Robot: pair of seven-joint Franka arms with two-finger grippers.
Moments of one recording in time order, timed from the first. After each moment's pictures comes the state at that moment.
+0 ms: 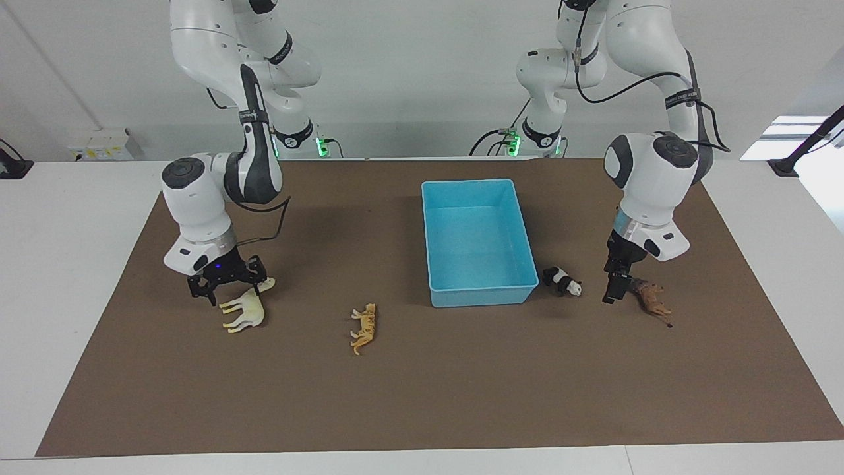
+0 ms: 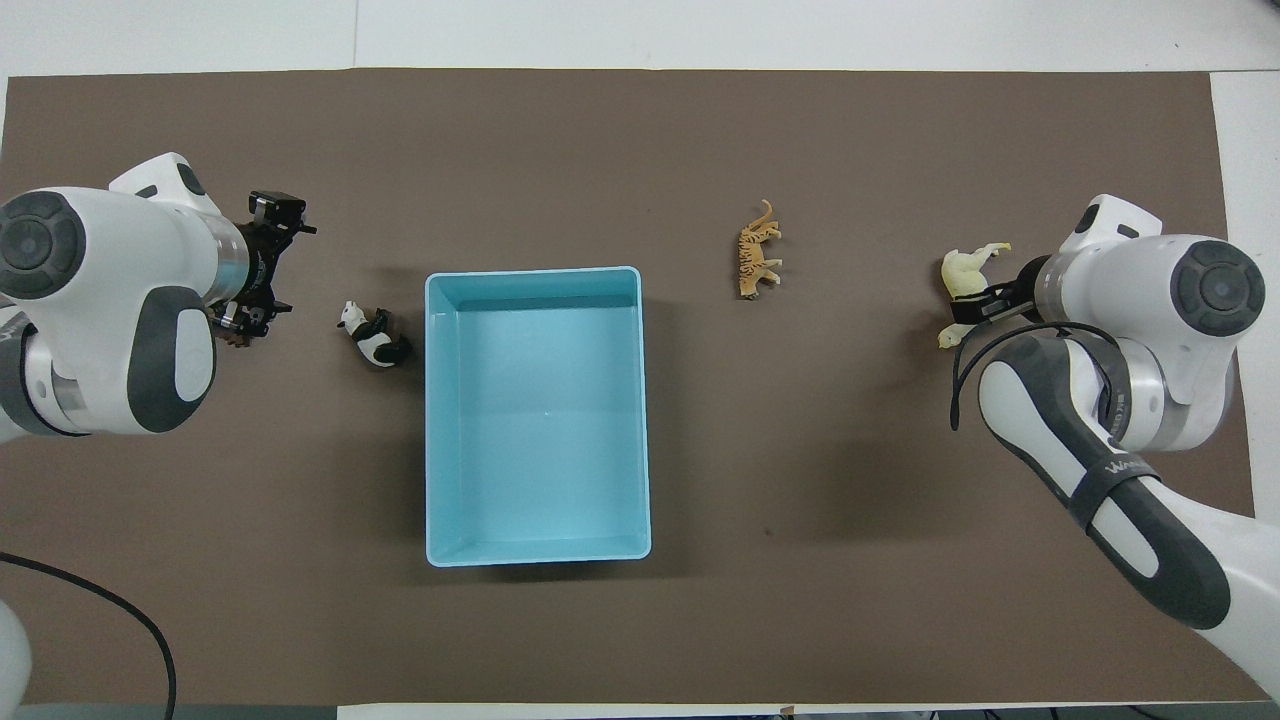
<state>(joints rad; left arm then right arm) -0.08 0.21 -0.03 -2.01 0.01 2.45 -1.28 0.01 0.26 -0.05 -2.13 -0.03 2.61 -0.34</state>
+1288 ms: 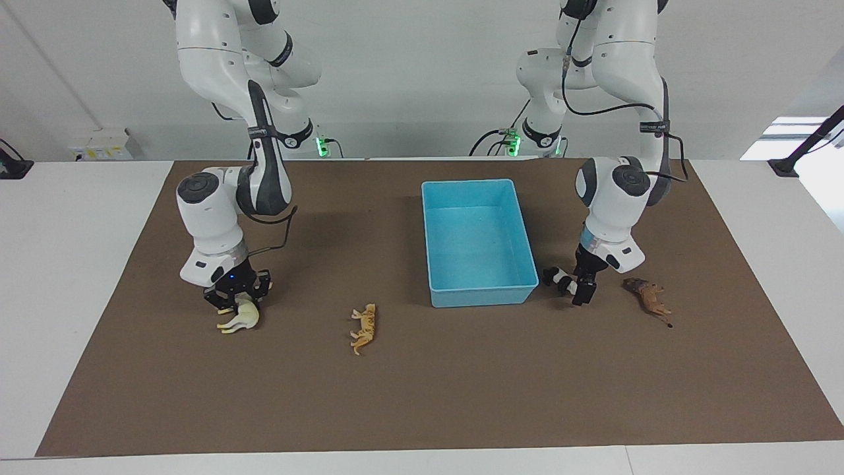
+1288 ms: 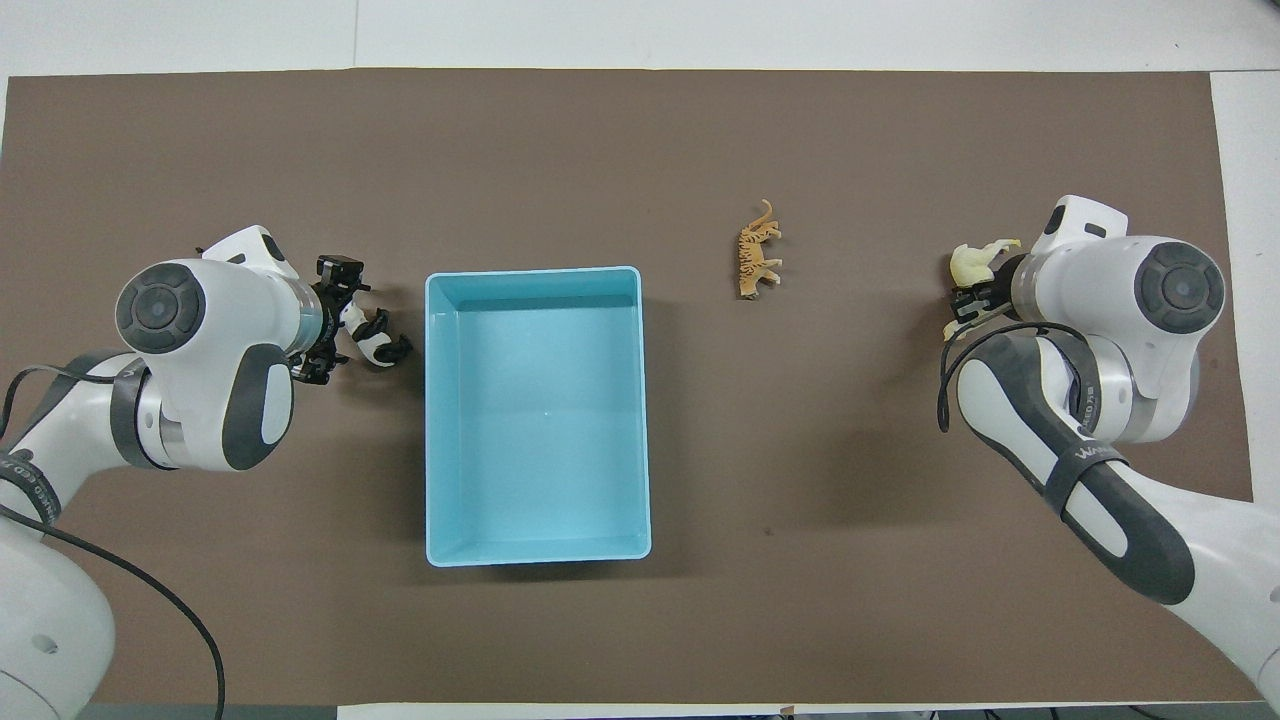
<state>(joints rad) -0.12 0.26 -0.03 -2.16 0.01 2.58 -1.33 0.02 0.31 -0.05 -2.11 -0.03 2.66 -0.42</state>
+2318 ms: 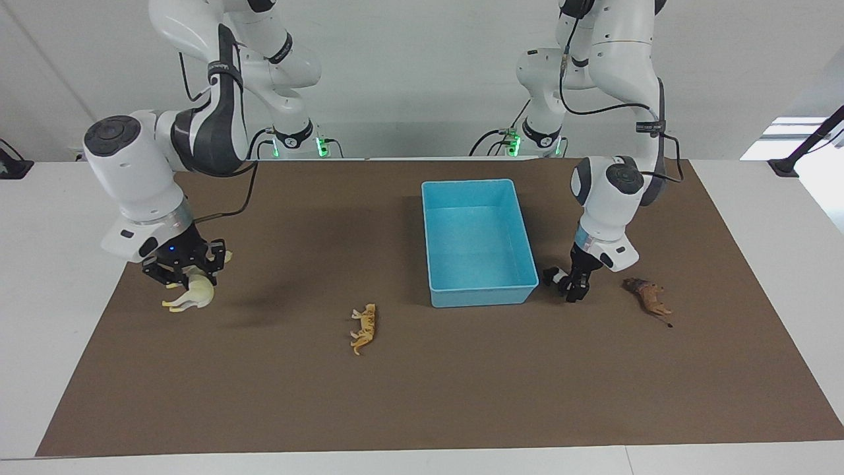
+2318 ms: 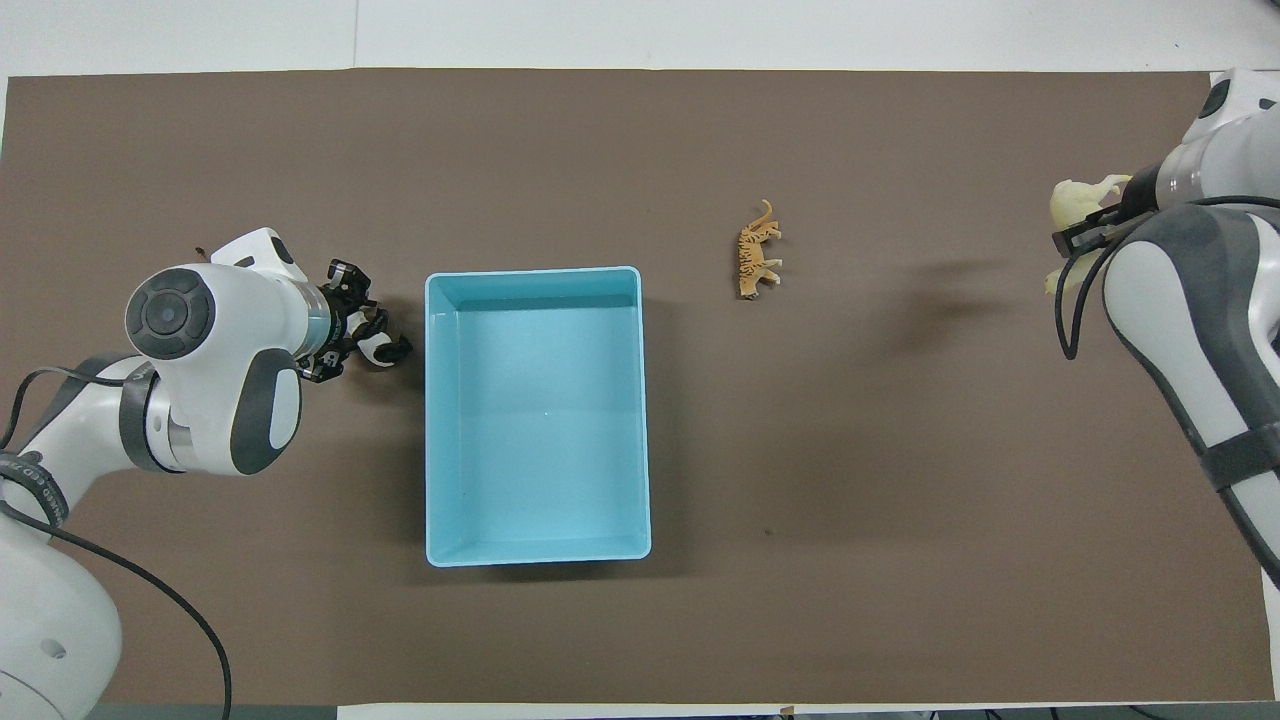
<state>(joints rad) -0.14 0.25 -0.03 -2.17 0.01 2.60 -1.33 -0.01 0.22 -0.06 -1.72 -0.03 2.04 -0.42</state>
